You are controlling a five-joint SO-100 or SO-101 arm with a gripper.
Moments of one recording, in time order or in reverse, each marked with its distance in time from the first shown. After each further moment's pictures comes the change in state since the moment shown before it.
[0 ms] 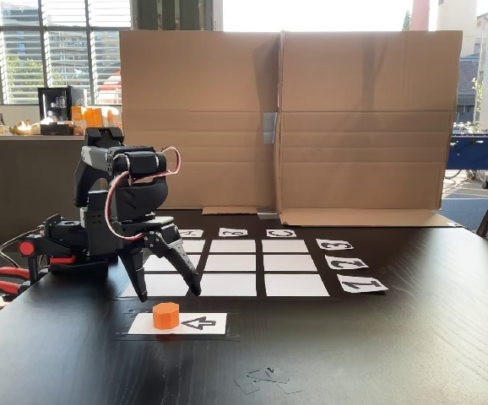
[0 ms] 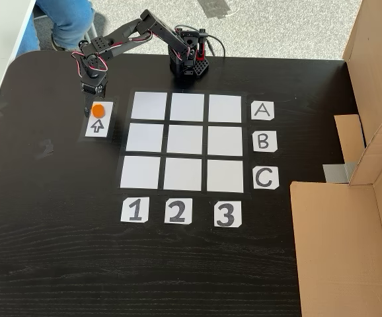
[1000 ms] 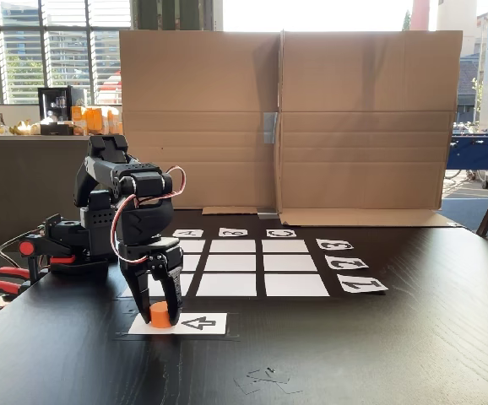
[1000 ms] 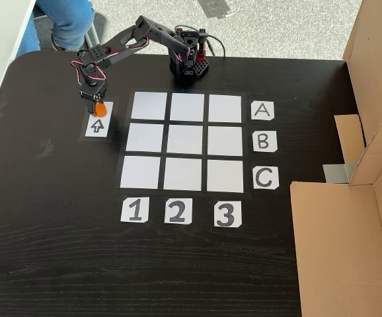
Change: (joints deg) arm 0.5 -8.8 -4.2 -4.0 2.5
